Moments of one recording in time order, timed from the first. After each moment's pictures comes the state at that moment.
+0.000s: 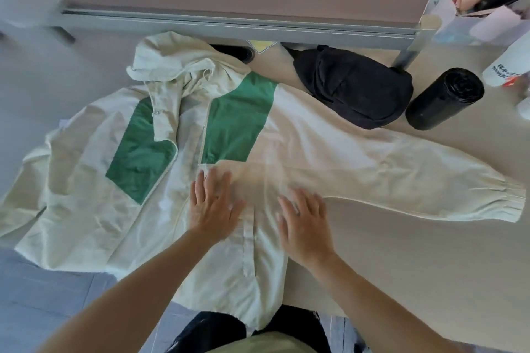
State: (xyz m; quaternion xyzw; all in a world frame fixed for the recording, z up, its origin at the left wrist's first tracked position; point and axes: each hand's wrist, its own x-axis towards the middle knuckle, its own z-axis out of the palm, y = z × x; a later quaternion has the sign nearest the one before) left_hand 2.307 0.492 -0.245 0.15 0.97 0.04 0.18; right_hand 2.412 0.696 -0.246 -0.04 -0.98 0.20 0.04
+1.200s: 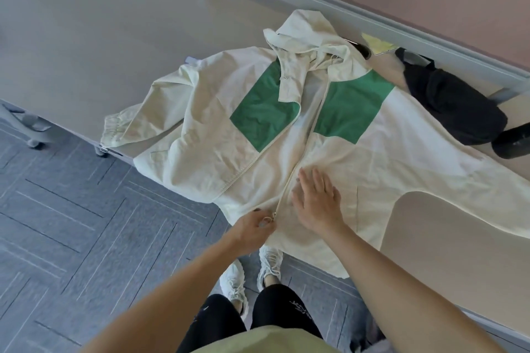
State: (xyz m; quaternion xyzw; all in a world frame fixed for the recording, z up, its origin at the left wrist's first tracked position) left_hand 2.401 0.279 -0.215 0.02 0.81 0.42 0.40; right_hand 2.382 0.476 -0.227 -0.08 -0.96 0.13 -0.25
